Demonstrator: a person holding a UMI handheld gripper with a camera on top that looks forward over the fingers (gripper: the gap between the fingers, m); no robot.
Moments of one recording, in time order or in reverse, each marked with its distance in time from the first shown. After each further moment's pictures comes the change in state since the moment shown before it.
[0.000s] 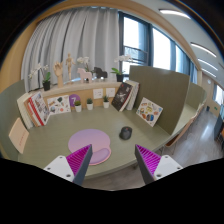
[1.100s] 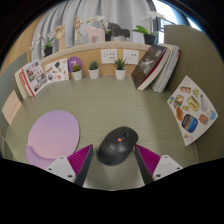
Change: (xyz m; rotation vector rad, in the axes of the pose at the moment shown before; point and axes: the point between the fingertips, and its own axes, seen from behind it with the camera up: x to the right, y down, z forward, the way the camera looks) arm 0.065 0.055 0.306 -0.283 -0.388 -0.234
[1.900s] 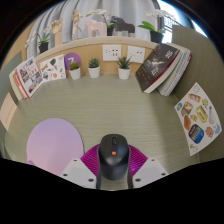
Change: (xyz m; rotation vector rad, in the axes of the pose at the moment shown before) arm -0.022 -0.029 0.033 -0.066 0.039 0.000
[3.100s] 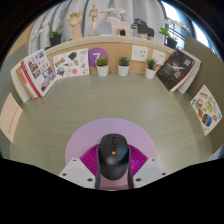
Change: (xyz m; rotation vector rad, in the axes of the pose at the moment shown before) arm -0.178 0.003 -0.010 -0.025 0.058 0.063
